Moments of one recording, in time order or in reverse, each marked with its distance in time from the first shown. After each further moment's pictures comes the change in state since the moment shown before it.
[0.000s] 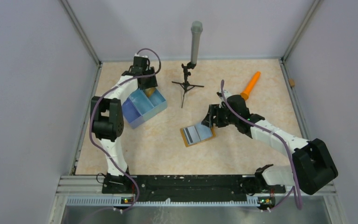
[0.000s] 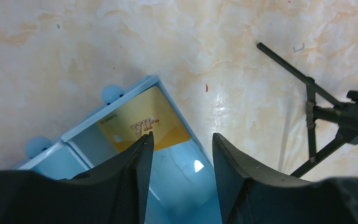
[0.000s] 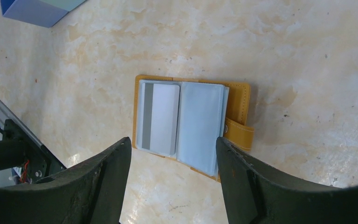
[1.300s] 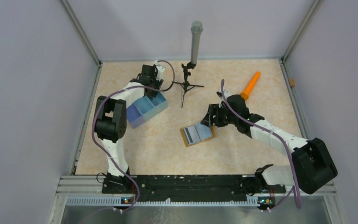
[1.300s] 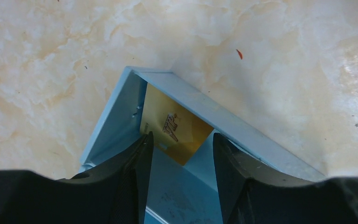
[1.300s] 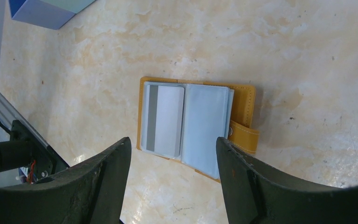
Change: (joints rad) left arm -0.078 -0.023 -0.156 0.135 -0.134 0.627; right arm 0.000 0.007 0.000 0.017 -0.014 0.018
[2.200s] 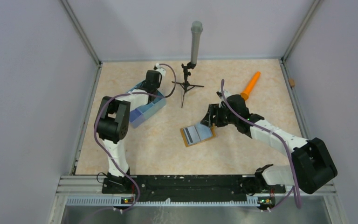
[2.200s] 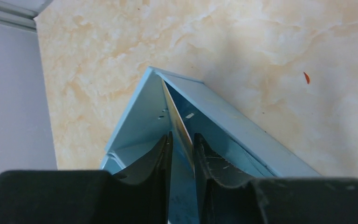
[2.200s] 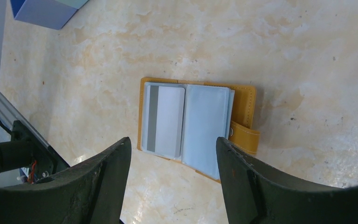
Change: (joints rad) left arm -0.048 0.004 -0.145 0.305 -0.320 0.086; right arm 0.000 0.001 0.000 0.005 -0.002 0.002
